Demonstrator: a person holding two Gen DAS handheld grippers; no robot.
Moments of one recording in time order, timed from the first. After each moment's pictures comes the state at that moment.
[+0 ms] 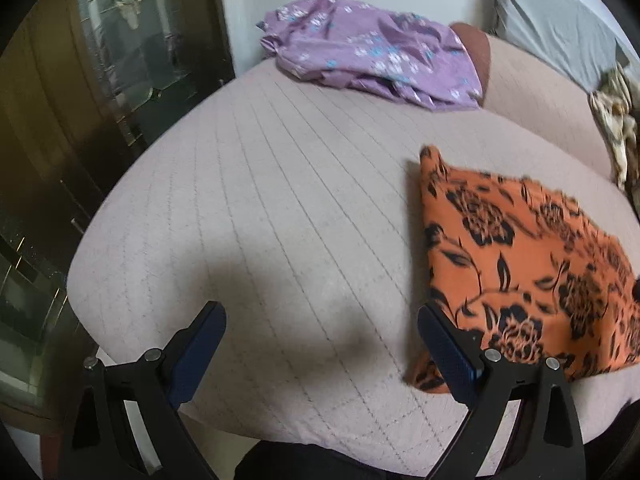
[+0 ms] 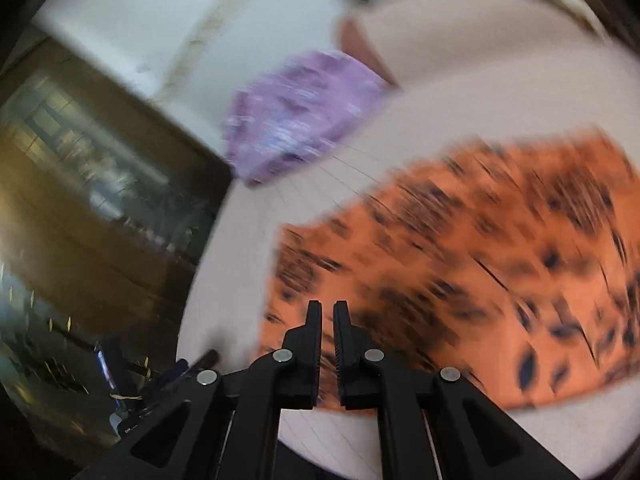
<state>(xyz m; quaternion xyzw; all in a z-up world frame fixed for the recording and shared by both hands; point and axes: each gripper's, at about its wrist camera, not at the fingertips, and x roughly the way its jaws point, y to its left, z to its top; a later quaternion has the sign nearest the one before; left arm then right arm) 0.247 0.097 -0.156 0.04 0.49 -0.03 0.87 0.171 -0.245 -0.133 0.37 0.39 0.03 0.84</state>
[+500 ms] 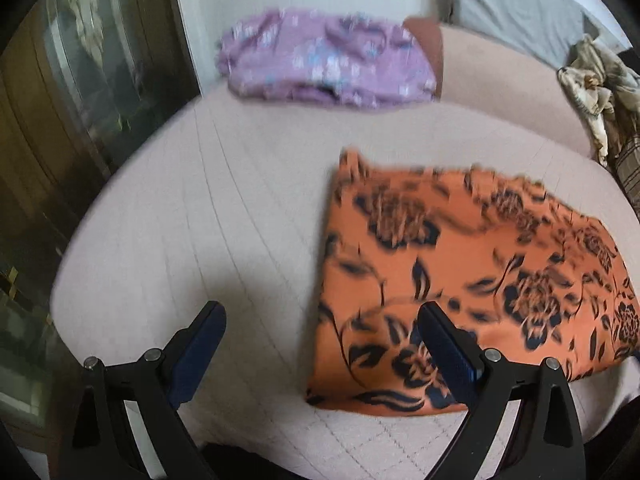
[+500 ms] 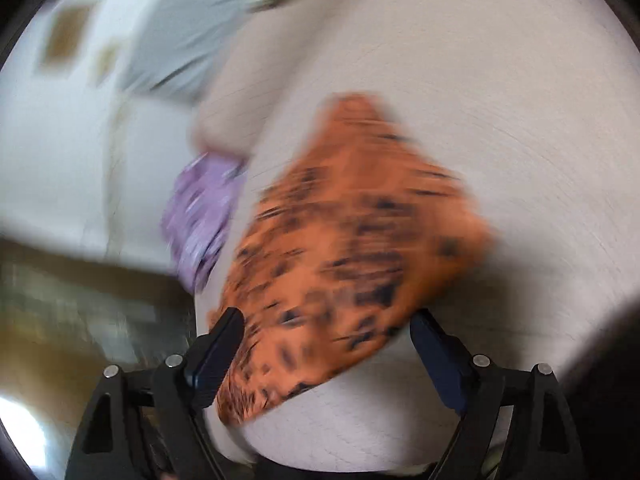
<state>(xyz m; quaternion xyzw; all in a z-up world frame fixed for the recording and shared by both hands) 0.230 0.020 -0.135 0.08 0.45 -0.06 0.89 0.045 -0.379 -0.189 0.51 0.31 -0.07 0.80</state>
